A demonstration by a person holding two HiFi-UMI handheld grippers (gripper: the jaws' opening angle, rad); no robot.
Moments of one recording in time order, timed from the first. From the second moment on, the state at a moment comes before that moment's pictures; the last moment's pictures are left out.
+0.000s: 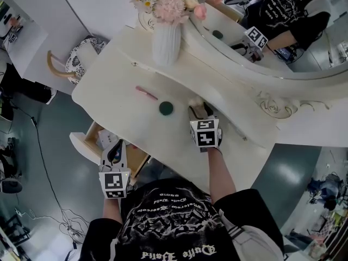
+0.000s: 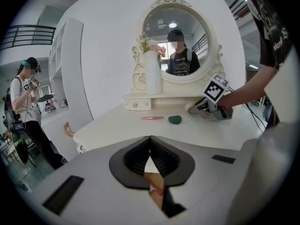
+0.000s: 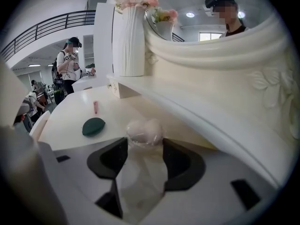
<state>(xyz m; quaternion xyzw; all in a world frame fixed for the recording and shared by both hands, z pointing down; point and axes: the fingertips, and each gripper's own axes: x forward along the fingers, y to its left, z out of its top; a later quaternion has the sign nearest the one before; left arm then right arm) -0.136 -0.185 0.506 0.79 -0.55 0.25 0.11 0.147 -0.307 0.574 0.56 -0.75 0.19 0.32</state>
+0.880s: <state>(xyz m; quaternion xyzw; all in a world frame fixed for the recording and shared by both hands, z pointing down) -0.137 -0.173 0.498 0.79 -0.56 0.23 0.11 0.123 -0.277 0.547 0.53 -0.77 0.16 0.31</state>
